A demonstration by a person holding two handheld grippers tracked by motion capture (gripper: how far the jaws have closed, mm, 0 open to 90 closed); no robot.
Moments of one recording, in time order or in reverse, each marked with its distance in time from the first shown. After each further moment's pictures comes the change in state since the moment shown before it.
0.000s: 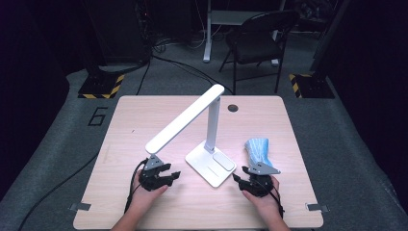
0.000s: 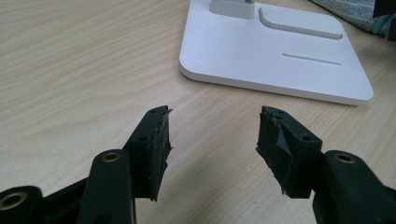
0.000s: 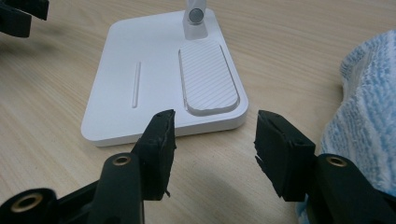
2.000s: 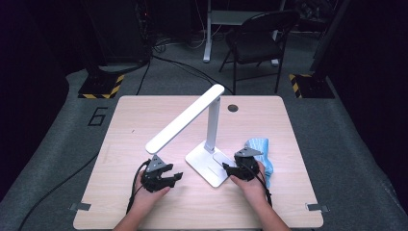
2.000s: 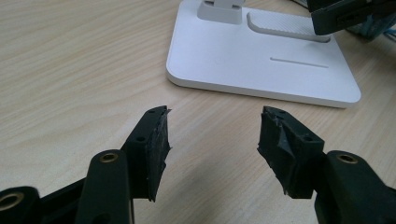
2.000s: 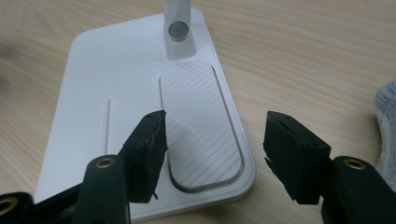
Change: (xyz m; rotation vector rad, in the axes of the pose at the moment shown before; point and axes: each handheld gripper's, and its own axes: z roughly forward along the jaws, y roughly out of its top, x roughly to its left) left arm -0.009 0.001 0.001 -0.016 -0.009 0.024; right arm -0.003 0.036 0.051 0.113 -0.029 0.034
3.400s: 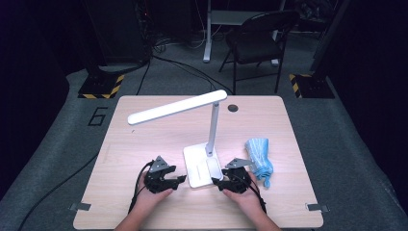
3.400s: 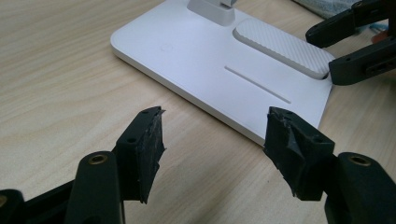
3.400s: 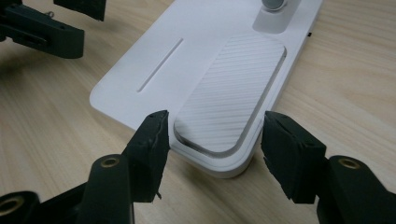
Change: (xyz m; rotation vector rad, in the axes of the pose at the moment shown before) left arm -0.006 -0.003 0.009 0.023 -0.054 -0.016; right arm 0.041 -0.015 -0.004 0.058 0.192 -0.006
